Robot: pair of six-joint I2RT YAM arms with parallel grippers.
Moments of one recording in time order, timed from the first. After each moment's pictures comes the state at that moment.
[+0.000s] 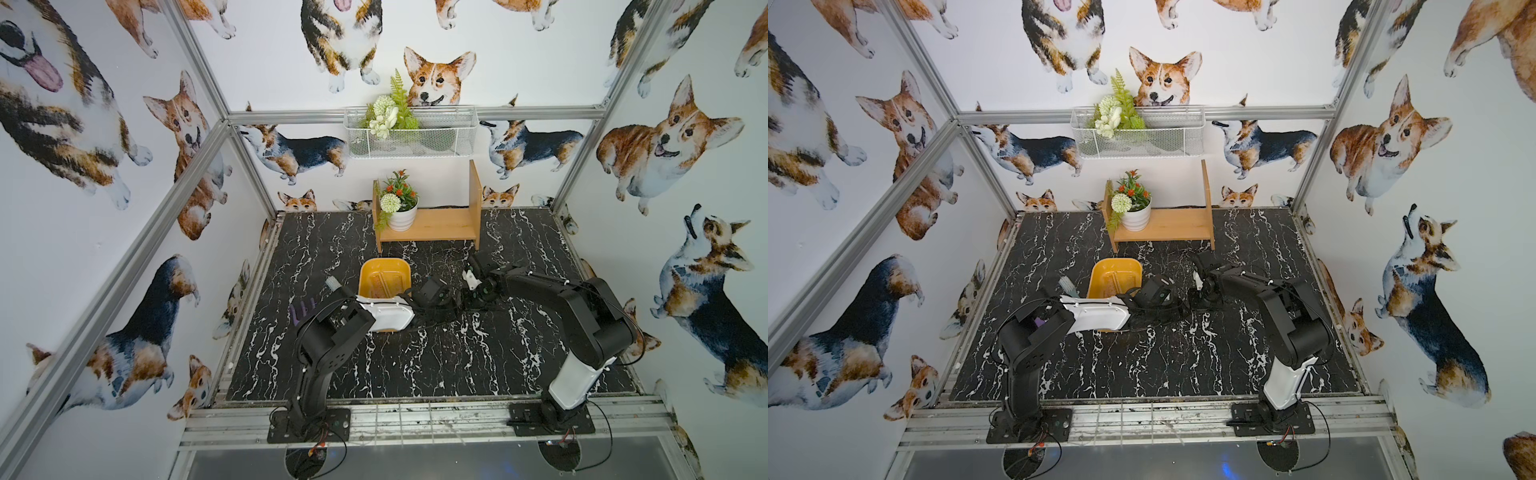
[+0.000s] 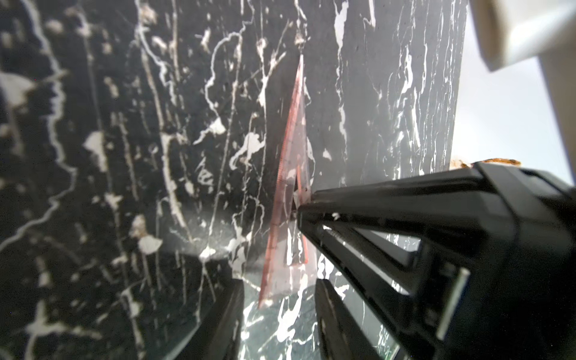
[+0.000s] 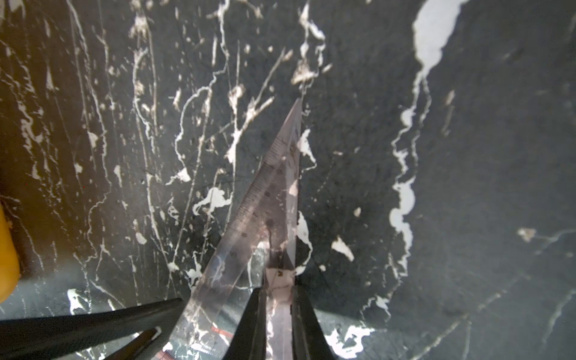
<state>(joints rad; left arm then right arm) -0.86 1.97 1.10 0.05 0.23 -1.03 0.39 1.76 1.00 -0.58 -0.16 0.35</state>
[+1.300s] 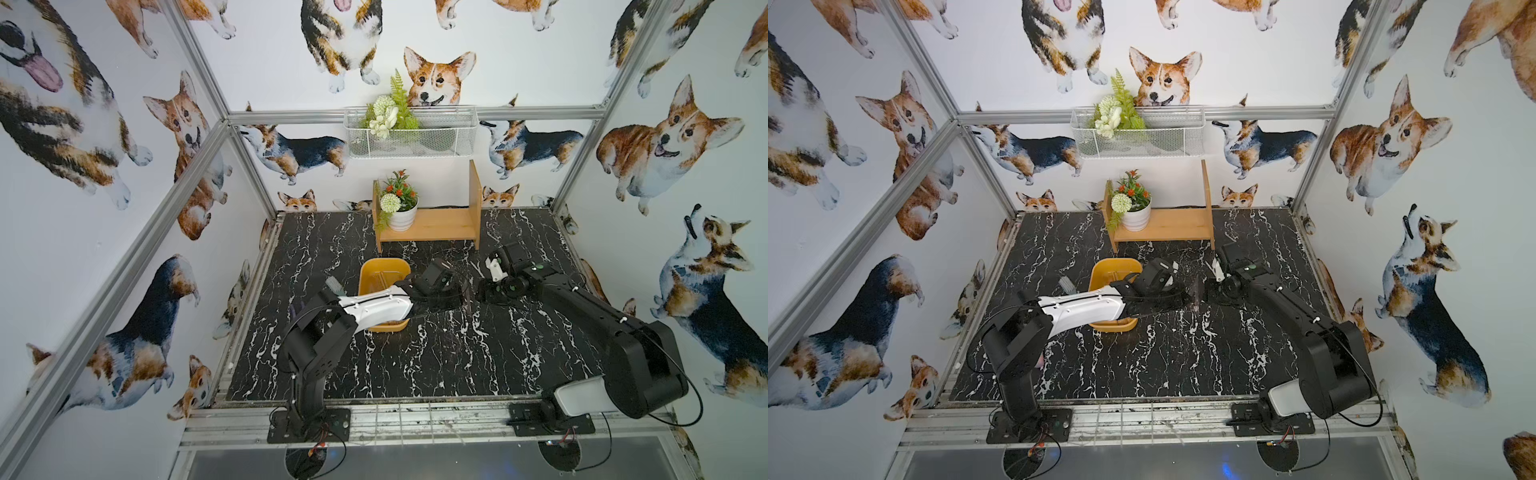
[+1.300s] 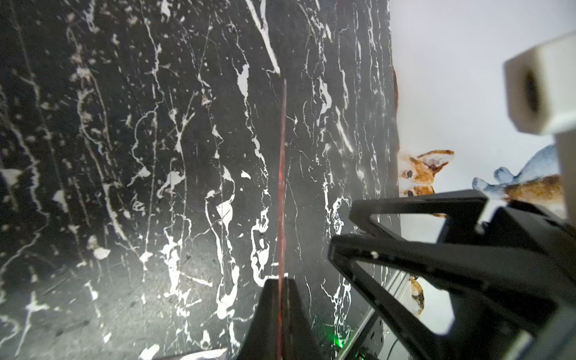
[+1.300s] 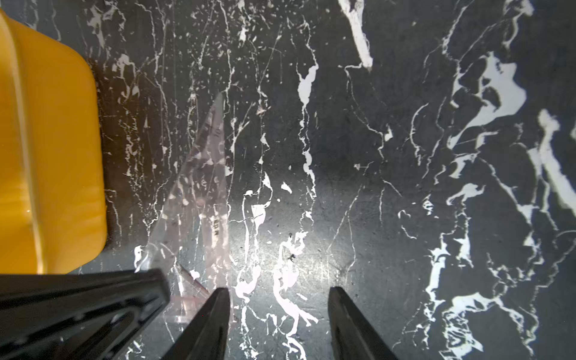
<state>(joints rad) -0.85 1.85 1.22 -0.11 0.23 -0.94 0.29 1.41 0.99 -0.73 -0.16 0.36</state>
